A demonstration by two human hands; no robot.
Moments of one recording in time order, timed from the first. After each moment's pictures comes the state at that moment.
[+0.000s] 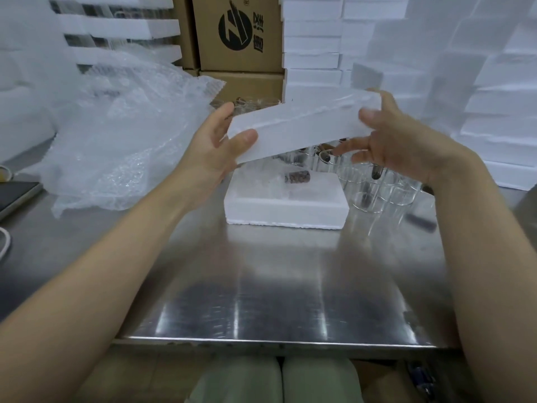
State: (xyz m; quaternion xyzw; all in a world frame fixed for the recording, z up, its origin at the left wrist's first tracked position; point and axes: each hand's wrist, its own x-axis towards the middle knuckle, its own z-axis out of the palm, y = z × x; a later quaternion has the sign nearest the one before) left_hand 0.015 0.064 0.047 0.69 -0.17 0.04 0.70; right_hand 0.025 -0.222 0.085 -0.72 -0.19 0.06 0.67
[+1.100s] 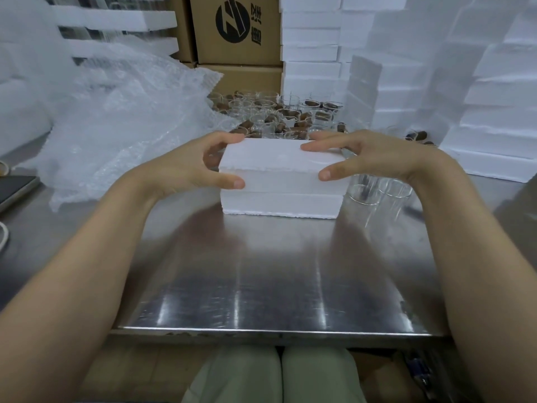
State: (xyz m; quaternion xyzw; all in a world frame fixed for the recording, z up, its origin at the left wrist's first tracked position) left_hand 0.025 0.104 0.040 0.83 -0.24 -0.08 0.49; right_hand 0.009 -0.206 0.080 -0.91 -0.24 0.12 0.32
